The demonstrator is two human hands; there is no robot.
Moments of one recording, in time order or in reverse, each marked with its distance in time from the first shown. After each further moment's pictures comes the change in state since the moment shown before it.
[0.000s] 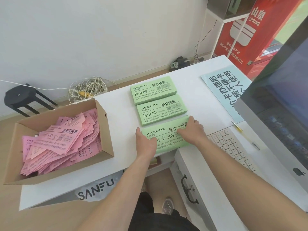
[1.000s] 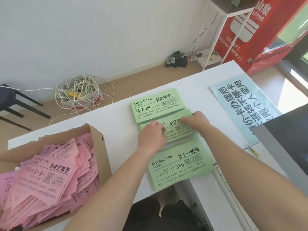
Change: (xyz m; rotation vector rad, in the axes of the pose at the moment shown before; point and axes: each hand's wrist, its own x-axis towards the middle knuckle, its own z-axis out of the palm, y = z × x) left_hand 0.113 0.092 -0.001 0.899 -0.191 0.522; right_hand 0.120 -0.076 -0.042 0.231 -0.042 0.218
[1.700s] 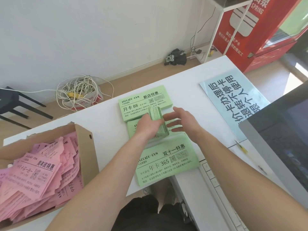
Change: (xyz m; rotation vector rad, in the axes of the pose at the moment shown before) left_hand 0.014 0.053 -0.007 -0.652 -0.038 -0.359; right_hand -0.033 0.024 -0.020 0.467 -0.325 -0.286
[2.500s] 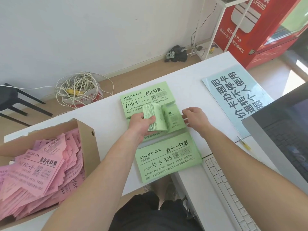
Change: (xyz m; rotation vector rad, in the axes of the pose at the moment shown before) left_hand 0.009 -0.023 -0.020 -0.505 -0.042 -0.156; right_hand 0.020 0.021 -0.019 -0.162 0.265 0.080
